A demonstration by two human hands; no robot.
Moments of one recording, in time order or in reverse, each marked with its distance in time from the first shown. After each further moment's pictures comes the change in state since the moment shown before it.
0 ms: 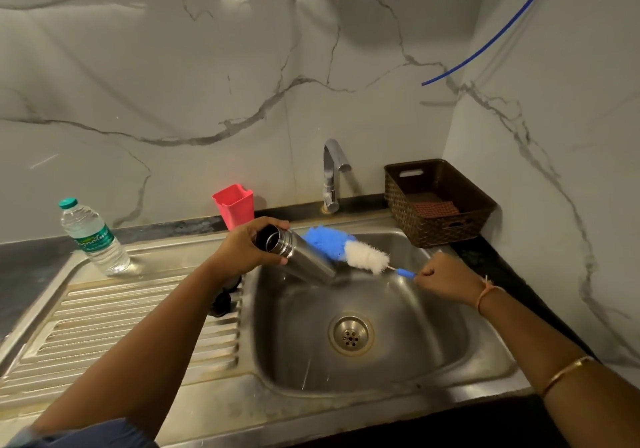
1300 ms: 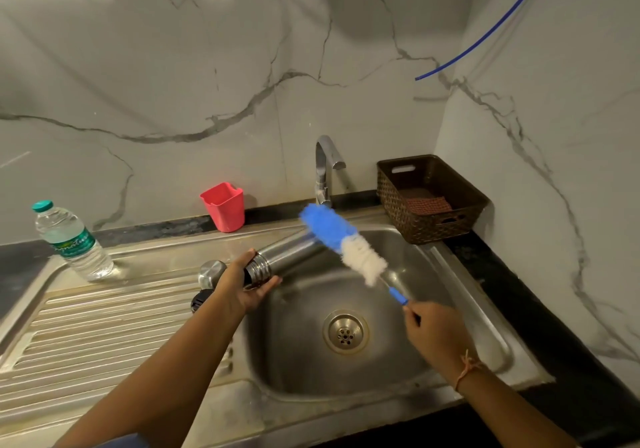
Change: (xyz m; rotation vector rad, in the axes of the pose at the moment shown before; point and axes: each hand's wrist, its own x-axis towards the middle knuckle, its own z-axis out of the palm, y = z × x) left_hand 0.004 -0.037 0.042 -1.239 0.439 -0.873; right_hand -0.057 -0.012 0.074 -0.089 0.354 0.112
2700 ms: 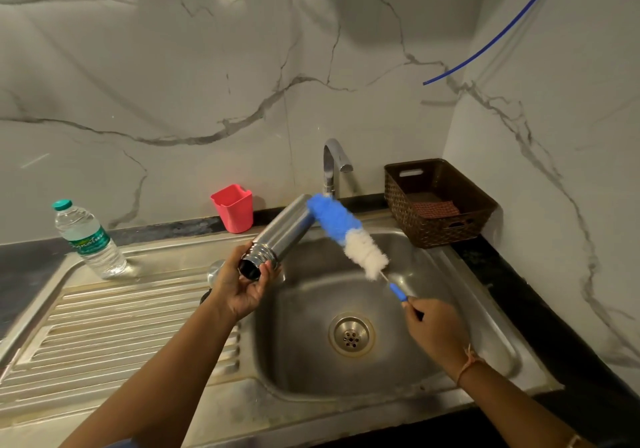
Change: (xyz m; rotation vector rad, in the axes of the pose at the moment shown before) left_hand -0.003 0.015 -0.024 -0.212 -0.383 -0.268; right_hand 0.012 0.004 0.014 0.175 0.041 -0.085
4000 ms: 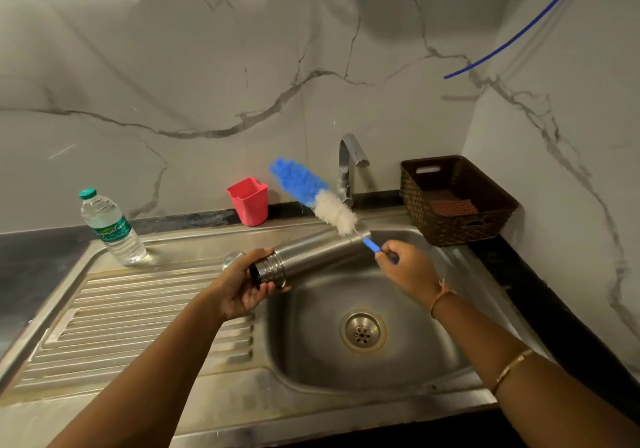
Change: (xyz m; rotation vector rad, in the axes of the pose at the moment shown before) left_hand -0.030 0.006 0.000 0.609 0.210 -0.016; right_hand 0.070 -0.052 0.007 0.219 -0.145 -0.088
